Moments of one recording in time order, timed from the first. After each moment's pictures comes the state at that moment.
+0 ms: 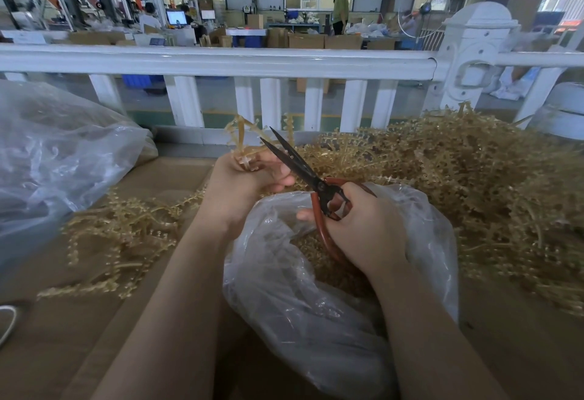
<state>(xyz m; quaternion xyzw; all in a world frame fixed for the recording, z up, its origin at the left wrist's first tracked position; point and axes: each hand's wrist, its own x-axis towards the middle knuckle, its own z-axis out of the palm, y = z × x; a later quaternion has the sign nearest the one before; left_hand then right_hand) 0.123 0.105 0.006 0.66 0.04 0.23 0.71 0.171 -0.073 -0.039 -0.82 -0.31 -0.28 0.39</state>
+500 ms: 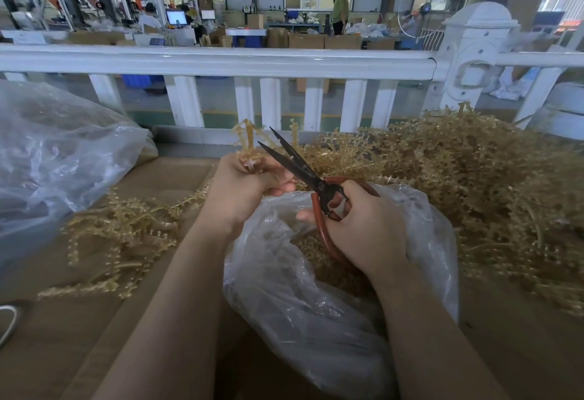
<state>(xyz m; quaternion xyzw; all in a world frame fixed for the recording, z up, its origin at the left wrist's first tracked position) 0.121 0.105 0.007 0.71 0.04 0.23 0.67 0.173 -0.075 -0.038 -0.85 -0.29 -0.25 0.36</state>
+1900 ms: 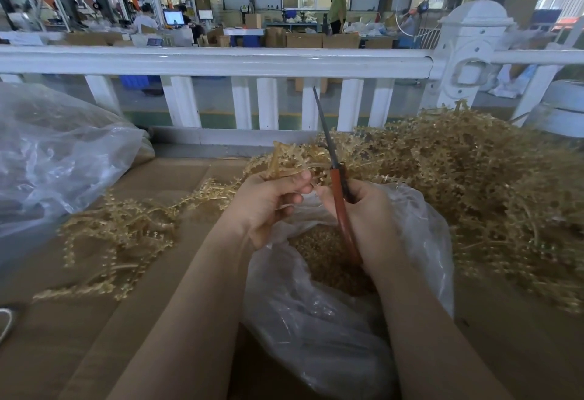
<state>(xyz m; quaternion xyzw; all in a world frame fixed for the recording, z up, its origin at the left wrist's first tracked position) 0.133 0.082 -0.006 0.61 0.11 0.07 0.78 0.182 -0.067 -0.039 -0.75 -0.17 -0.02 0.64</state>
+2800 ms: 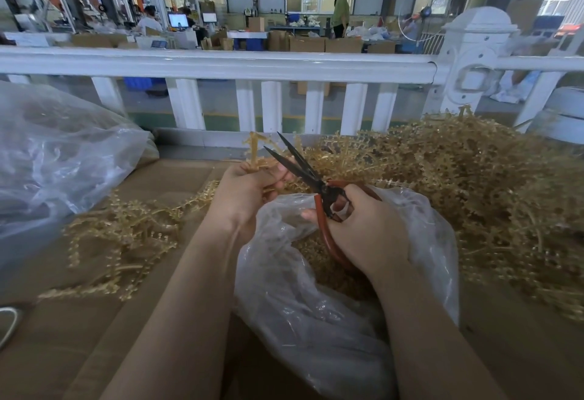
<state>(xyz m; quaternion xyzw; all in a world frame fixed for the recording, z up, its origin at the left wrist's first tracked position) 0.128 0.102 0.001 0.62 0.08 0.18 0.76 0.182 -0.074 -0.044 -0.89 -0.23 -0.19 0.34</state>
